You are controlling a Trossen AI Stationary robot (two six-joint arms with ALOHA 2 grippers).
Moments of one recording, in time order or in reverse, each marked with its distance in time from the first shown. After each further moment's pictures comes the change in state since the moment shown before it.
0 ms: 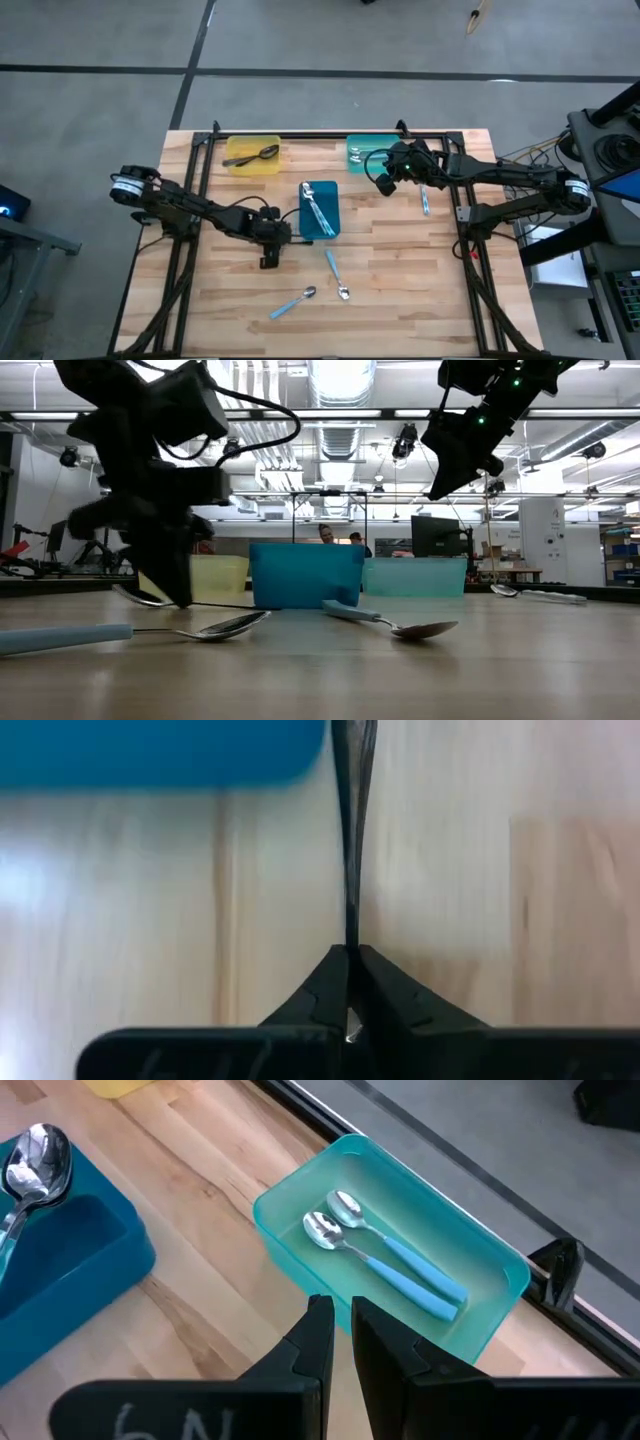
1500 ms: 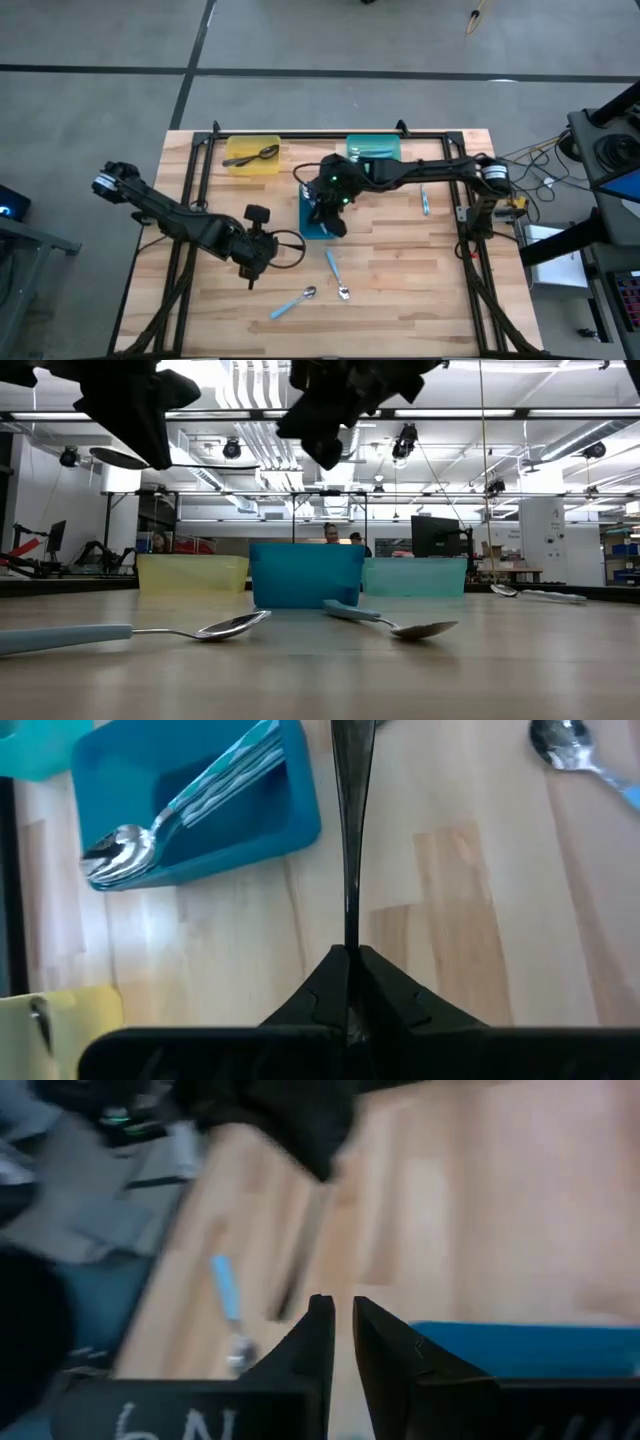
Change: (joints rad) left arm -0.281 -0.175 0.391 -0.649 -0.307 0.001; right arm 0.194 0.639 0.628 0.136 -0.904 -0.202
